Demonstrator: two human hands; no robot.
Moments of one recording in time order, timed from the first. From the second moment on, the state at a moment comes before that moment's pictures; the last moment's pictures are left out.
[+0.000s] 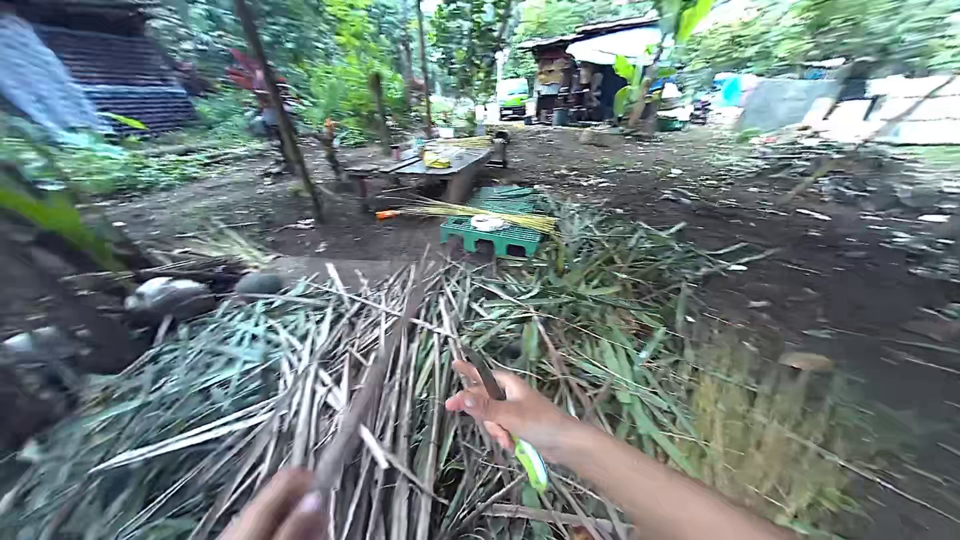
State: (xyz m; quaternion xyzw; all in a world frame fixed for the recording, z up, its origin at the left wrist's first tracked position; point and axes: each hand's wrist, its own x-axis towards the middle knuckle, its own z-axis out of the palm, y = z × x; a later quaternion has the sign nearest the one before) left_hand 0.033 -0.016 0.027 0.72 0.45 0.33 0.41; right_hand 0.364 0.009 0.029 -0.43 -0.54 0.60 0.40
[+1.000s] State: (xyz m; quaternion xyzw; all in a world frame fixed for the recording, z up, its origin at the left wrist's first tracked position) left_hand 0.065 0.113 0.061 0.23 0.51 0.74 0.38; right_hand 0.396 -0.014 0.009 -0.45 -0.42 0.46 0.64
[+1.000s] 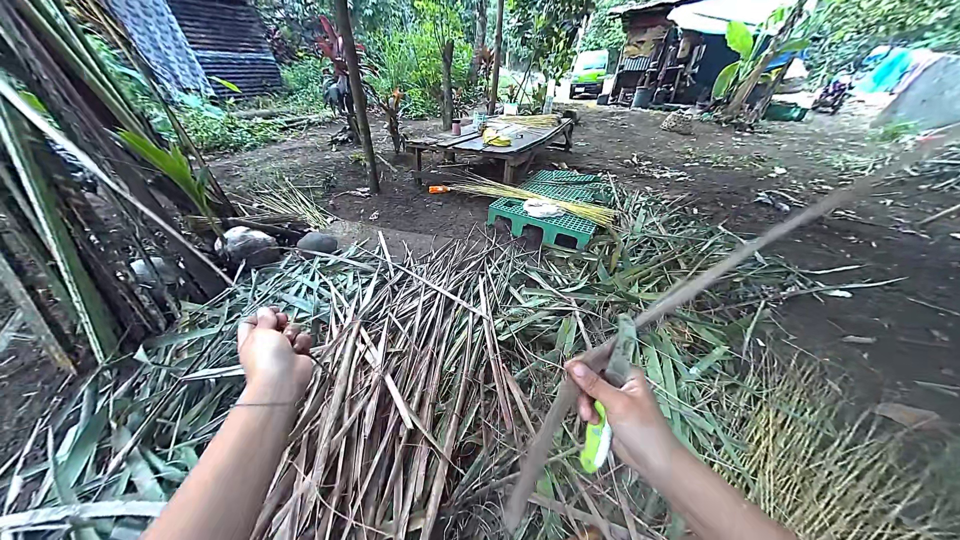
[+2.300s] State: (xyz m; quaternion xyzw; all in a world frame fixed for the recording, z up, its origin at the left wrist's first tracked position) left_hand 0.187 -0.036 0.066 0.87 0.26 0.38 0.21; right_hand 0.384 -0.064 0.033 -0.19 -0.60 0.55 0.54
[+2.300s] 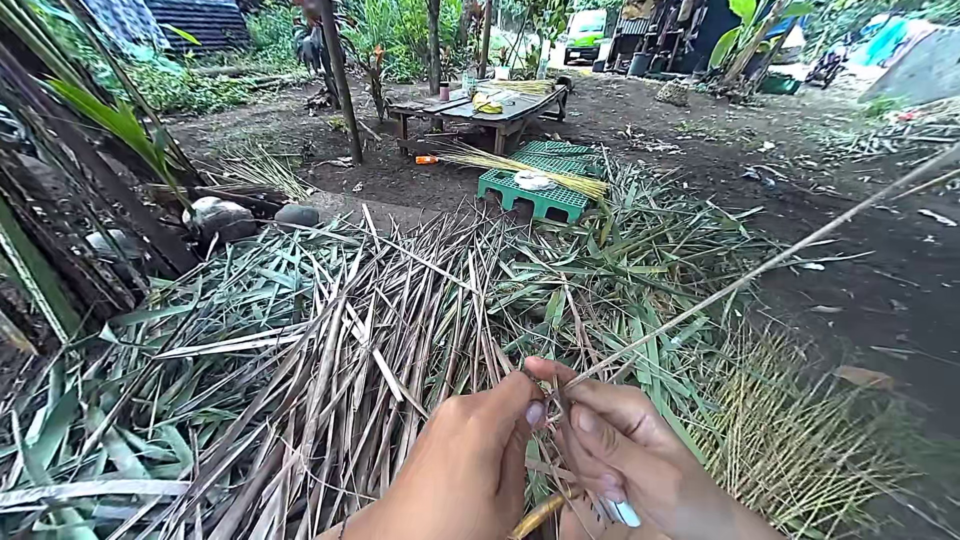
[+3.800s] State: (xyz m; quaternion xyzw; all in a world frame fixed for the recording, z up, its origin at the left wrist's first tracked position) left_hand 0.154 -0.035 0.077 0.89 0.29 0.29 0.21; right_hand 0.439 -0.041 0.045 -0.31 -0.48 0.45 0.69
